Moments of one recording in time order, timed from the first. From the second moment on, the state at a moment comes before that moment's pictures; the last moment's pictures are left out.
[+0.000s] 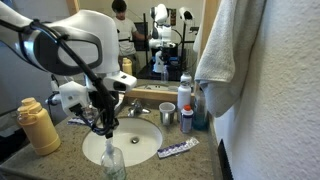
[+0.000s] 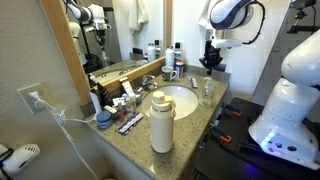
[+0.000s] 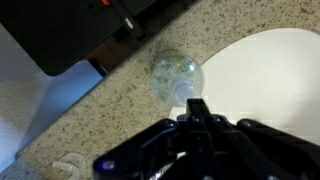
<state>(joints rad) -0.27 -0.44 -0.07 -2.78 0.00 2.28 0.29</state>
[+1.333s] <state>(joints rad) -0.27 -0.38 -0.09 -2.77 0.00 2.32 0.29</state>
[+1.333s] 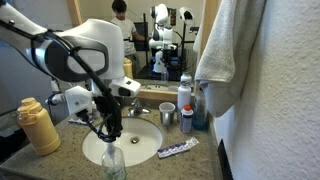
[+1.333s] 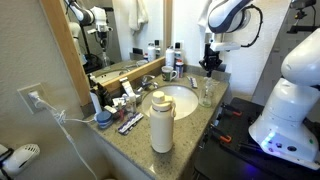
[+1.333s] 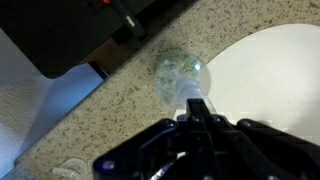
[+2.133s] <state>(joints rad) -0.25 -0.36 -0.12 -2.77 0.04 2.32 0.28</state>
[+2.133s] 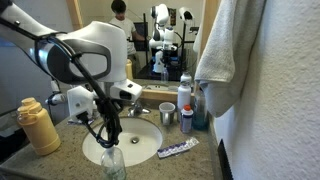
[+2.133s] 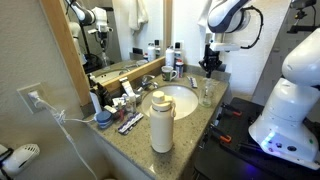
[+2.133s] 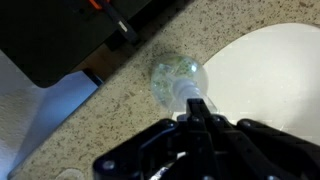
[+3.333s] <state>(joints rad) -0.24 -0.31 -0.12 -2.73 0.04 2.28 0.28</state>
